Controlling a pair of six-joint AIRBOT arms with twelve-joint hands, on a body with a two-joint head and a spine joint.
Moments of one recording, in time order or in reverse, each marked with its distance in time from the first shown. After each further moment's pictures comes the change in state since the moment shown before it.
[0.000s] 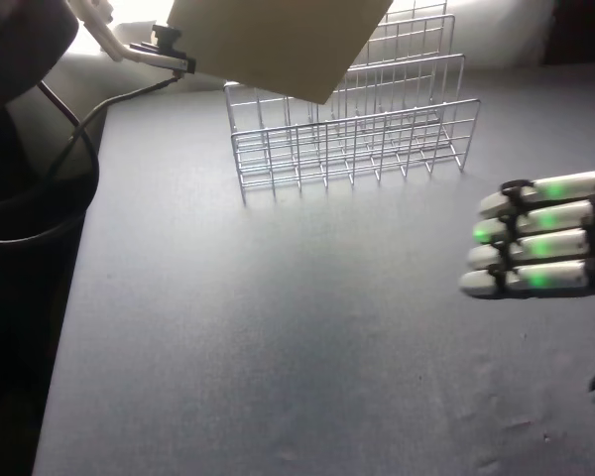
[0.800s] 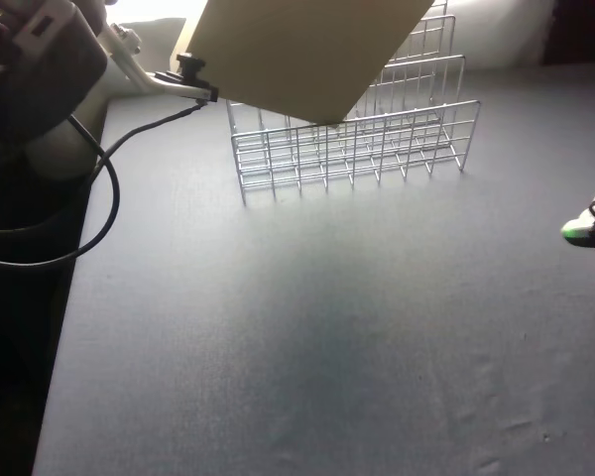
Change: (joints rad) left arm 0.061 -0.039 0.000 -0.016 -0.073 0.003; right arm -0.040 0.119 -0.026 0.074 -0.220 0.321
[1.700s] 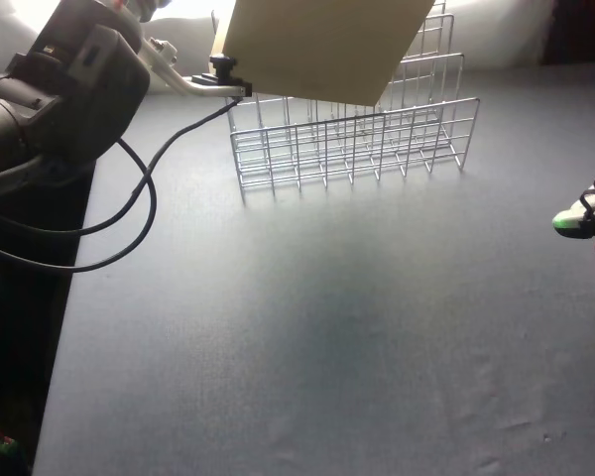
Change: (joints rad) left arm 0.071 -0.149 0.166 -0.106 -0.176 -0.022; right arm 0.032 -0.002 -0.018 0.003 -0.025 0.026
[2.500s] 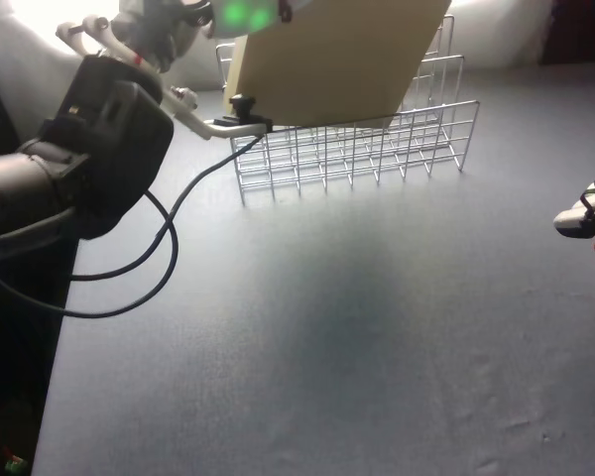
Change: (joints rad) left arm 0.093 -0.023 -0.061 -0.168 -0.121 0.053; right arm 0.005 0.001 0.000 0.002 -0.002 0.001
